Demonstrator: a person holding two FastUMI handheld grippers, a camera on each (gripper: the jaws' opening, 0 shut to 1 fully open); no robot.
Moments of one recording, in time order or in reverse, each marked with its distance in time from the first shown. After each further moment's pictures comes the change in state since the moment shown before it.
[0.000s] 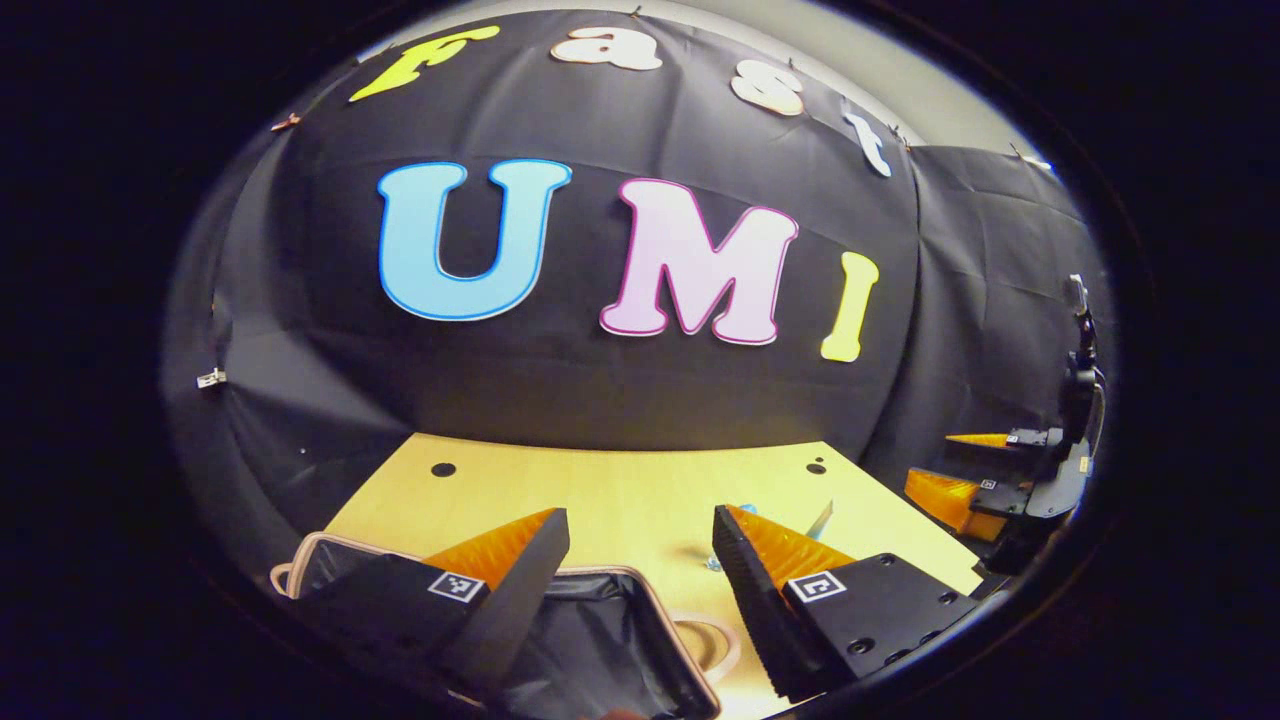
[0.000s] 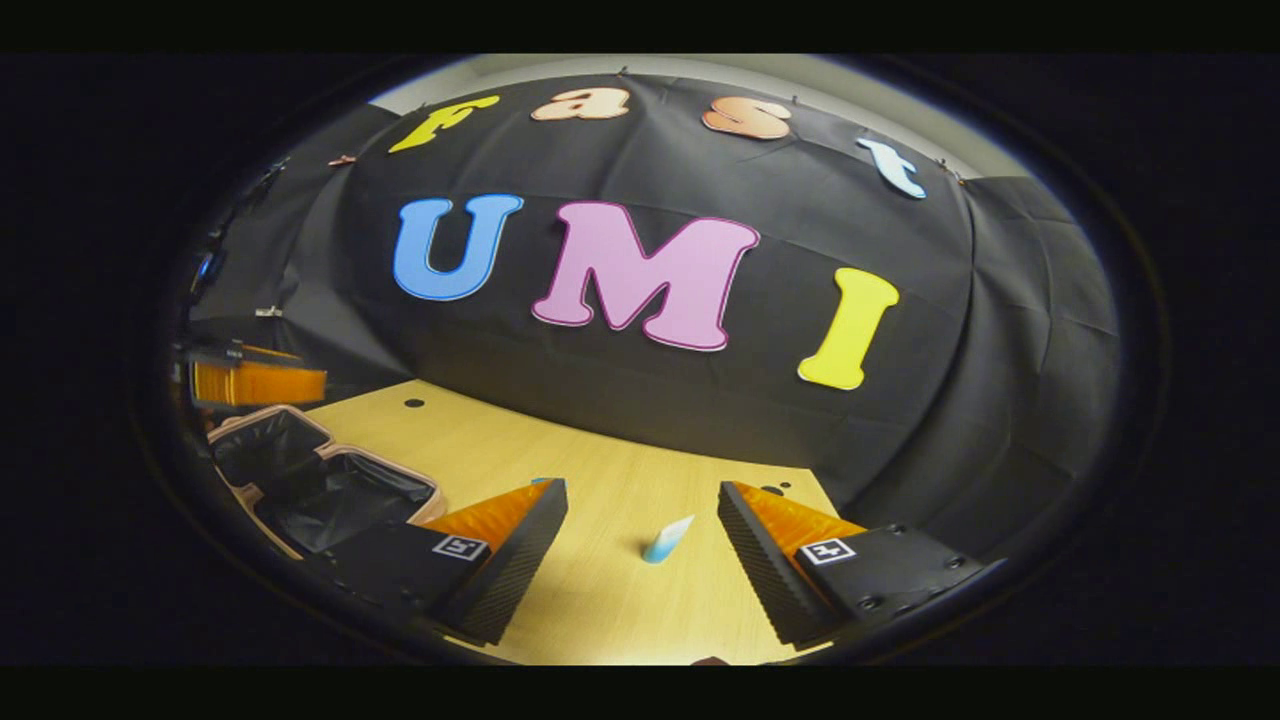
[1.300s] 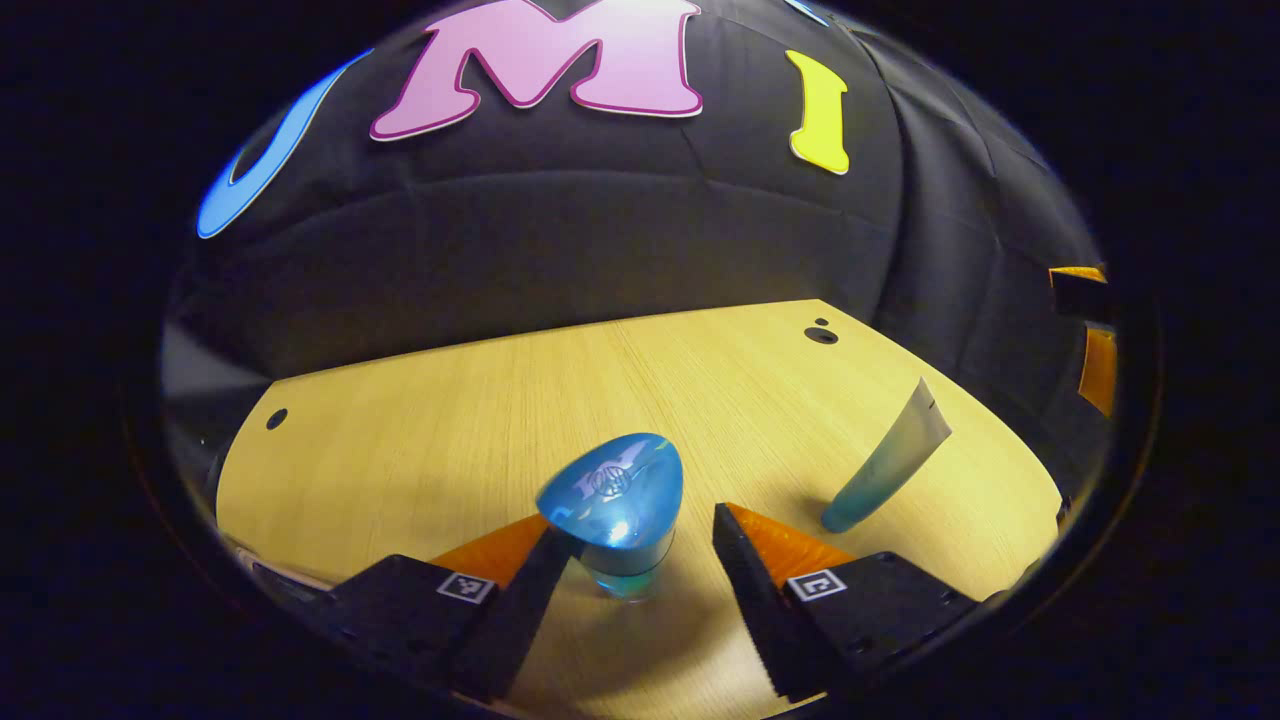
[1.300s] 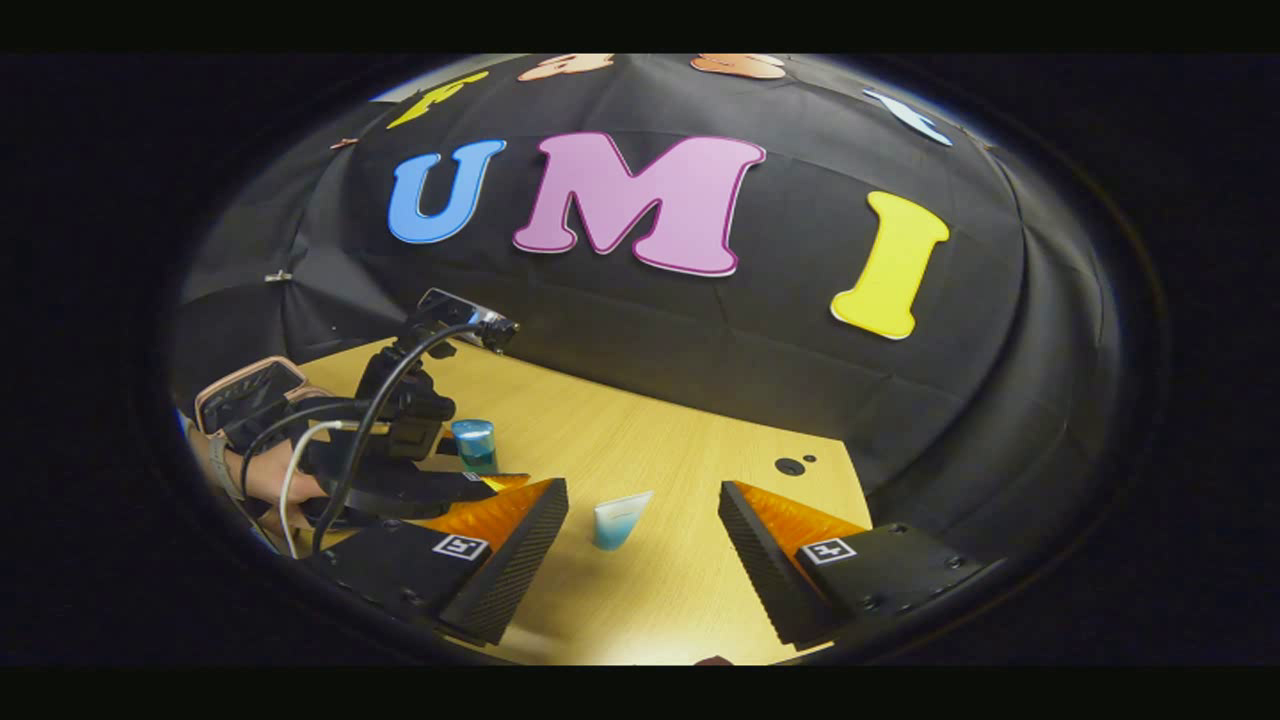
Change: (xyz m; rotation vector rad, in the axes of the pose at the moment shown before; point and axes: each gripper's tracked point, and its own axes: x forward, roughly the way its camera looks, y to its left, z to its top) left arm 0.261 -0.100 -0.167 0.175 0.309 -0.048; right arm 0.090 -0.061 -0.097 -0.022 0.180 0.134
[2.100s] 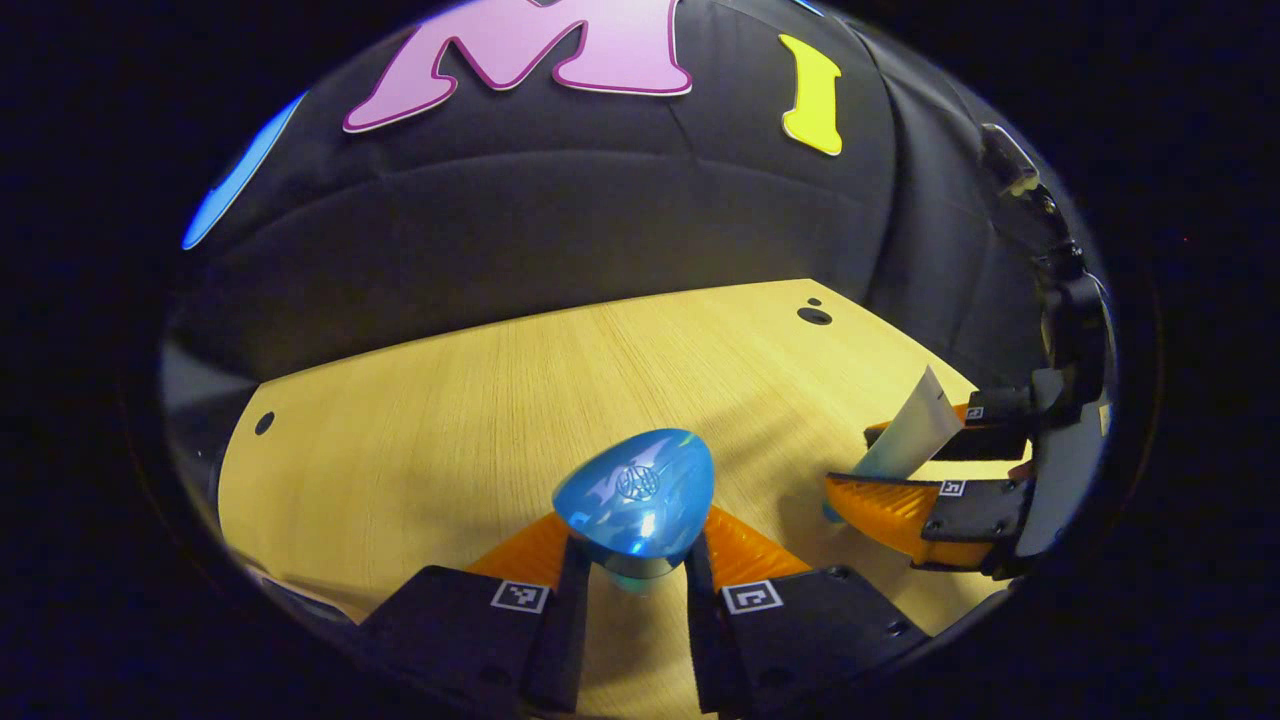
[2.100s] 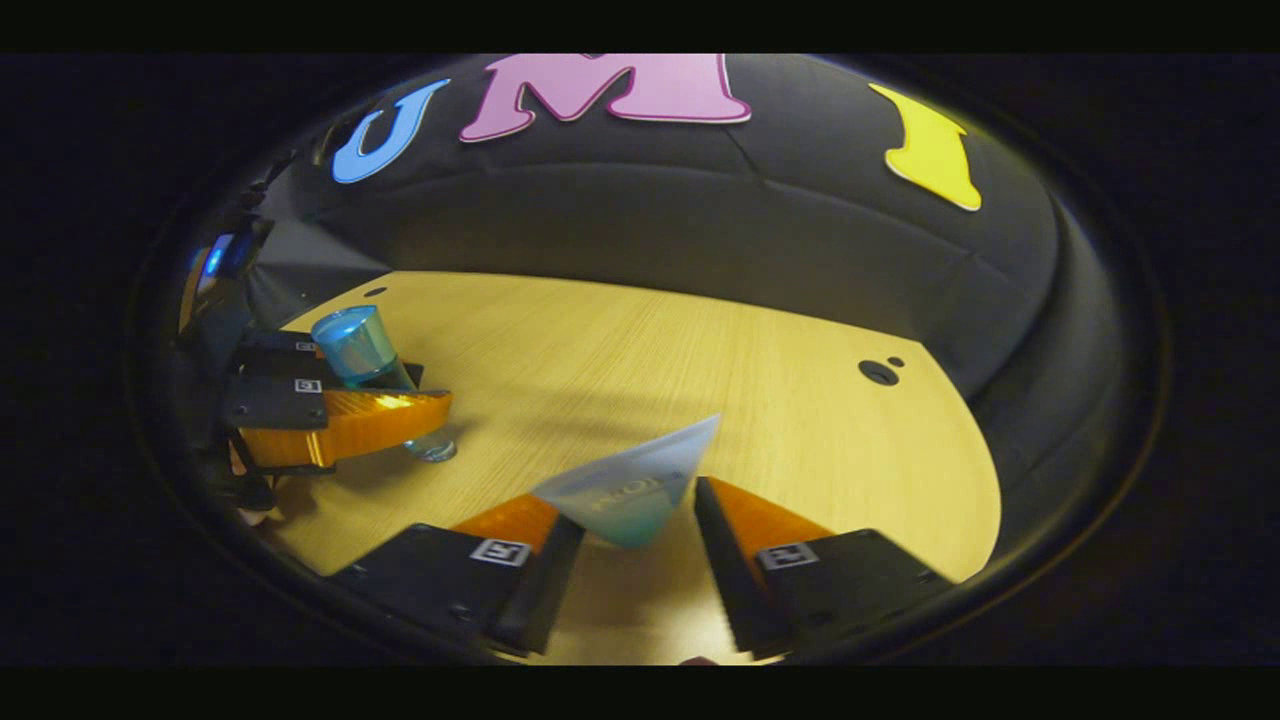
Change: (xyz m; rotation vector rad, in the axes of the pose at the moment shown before) left arm 0.008 -0.006 -0.001 0.030 0.073 -0.051; right arm 0.117 0.019 -0.128 0.130 0.279 0.027
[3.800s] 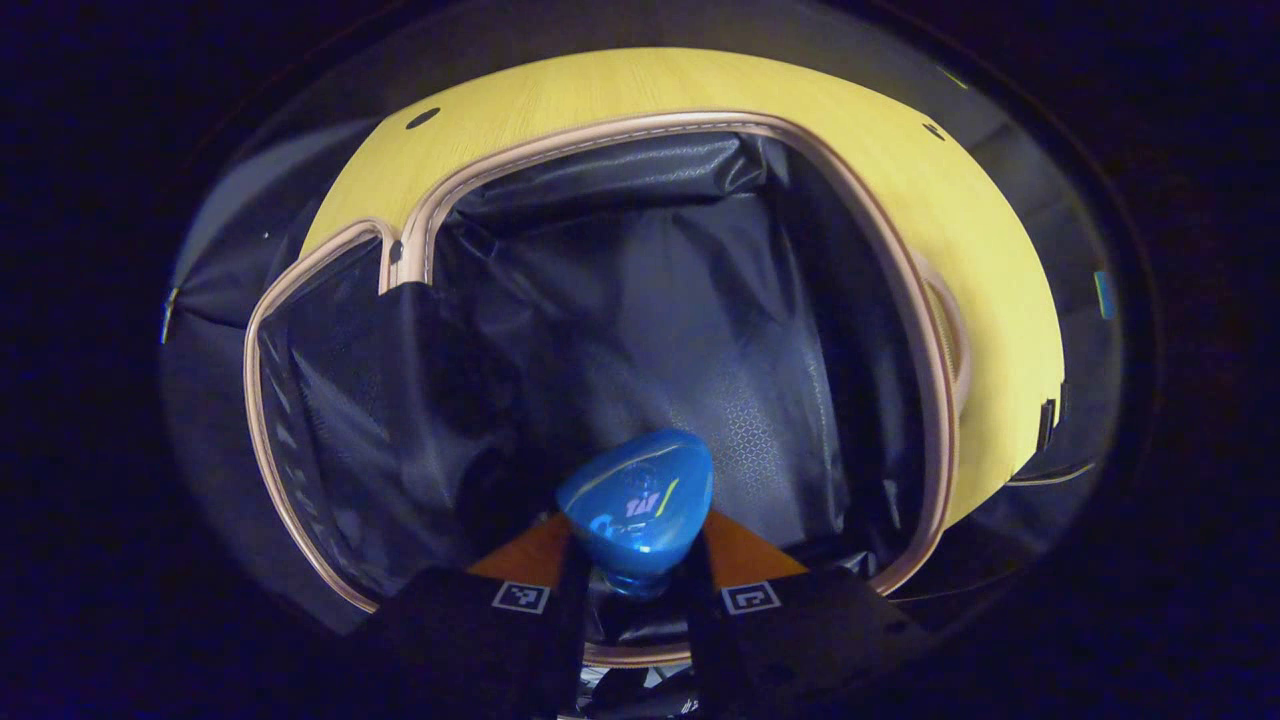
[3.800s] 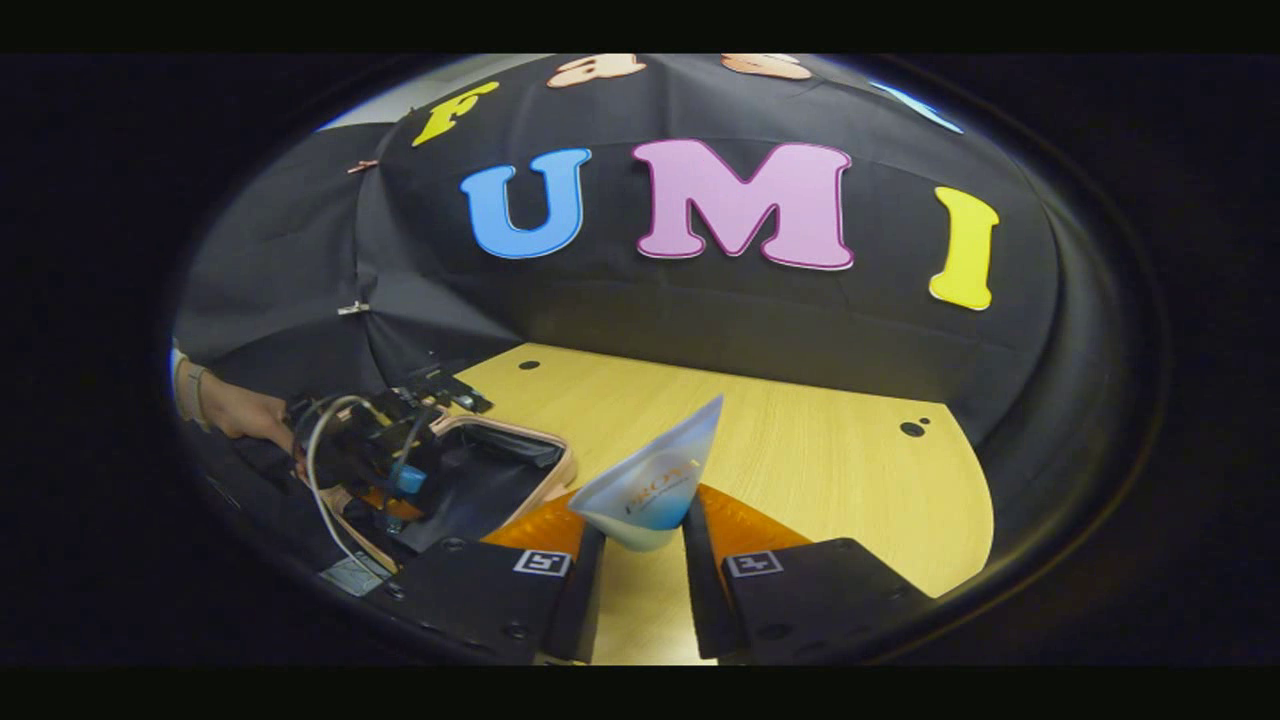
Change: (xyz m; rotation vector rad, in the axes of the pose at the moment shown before) left arm -0.247 0.137 -0.259 -0.202 0.848 0.124; right arm -0.231 0.185 0.071 -0.030 -0.239 0.193
